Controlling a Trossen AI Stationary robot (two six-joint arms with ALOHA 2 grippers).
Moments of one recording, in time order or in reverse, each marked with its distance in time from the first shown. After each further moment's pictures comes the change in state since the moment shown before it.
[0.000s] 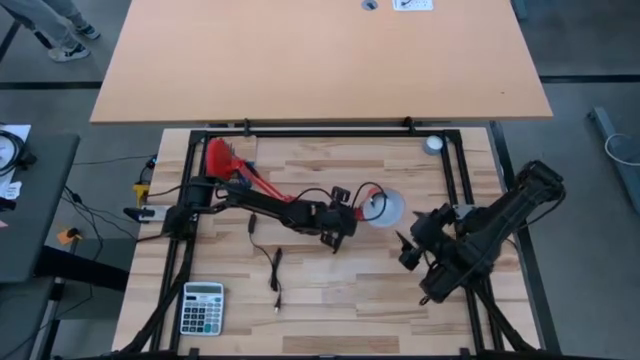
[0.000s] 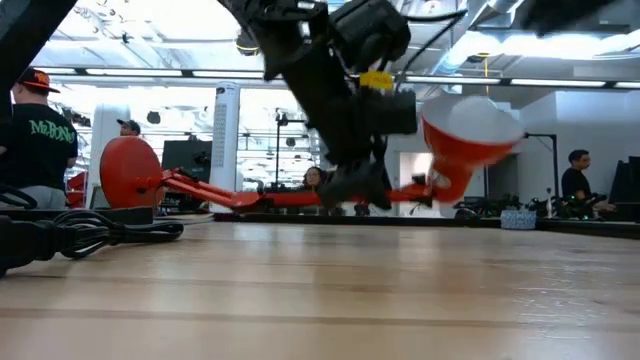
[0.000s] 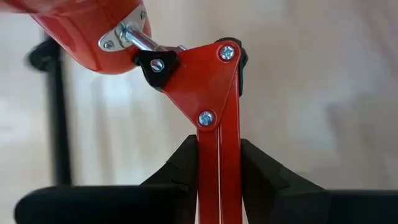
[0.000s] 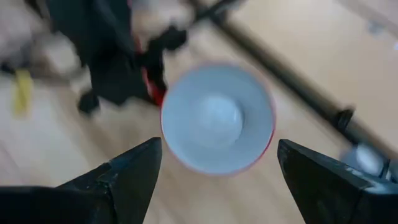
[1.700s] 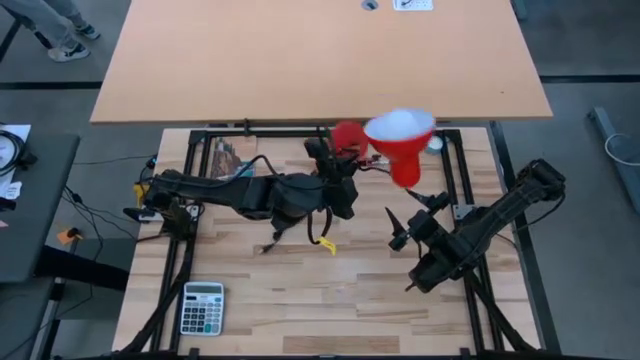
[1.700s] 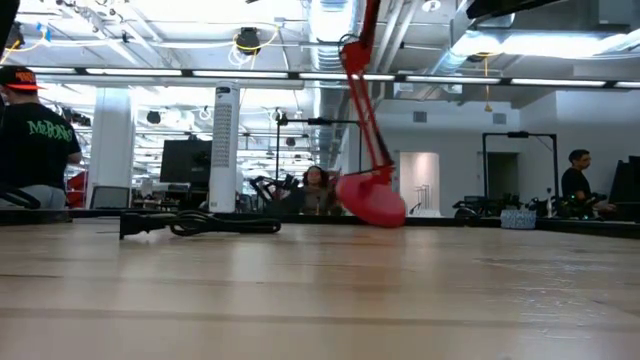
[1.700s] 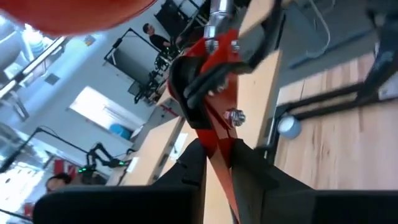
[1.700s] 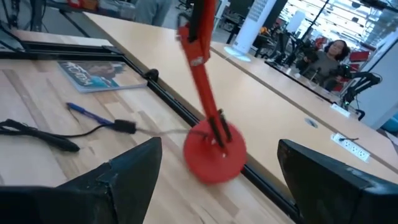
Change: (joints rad) left arm -0.161 -0.288 0.561 -0.111 -0.455 0.167; right arm -0.108 -0.024 -0.125 0.194 0.444 -0.218
